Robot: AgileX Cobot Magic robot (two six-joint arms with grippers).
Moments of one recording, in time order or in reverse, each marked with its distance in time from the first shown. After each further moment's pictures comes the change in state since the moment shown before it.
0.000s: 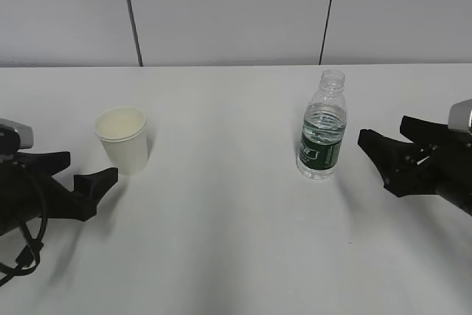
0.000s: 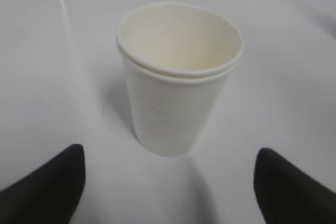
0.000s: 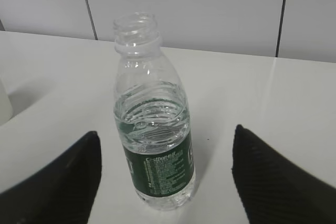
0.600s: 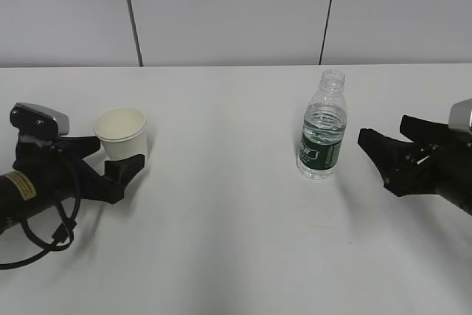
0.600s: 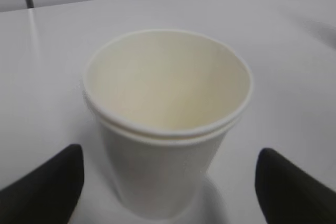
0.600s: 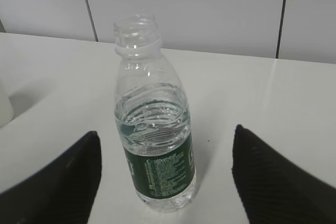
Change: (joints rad) left arm -0.035 0.129 -0.183 0.042 0.000 0.000; right arm 0.000 0.000 0.000 0.000 -0.004 0.002
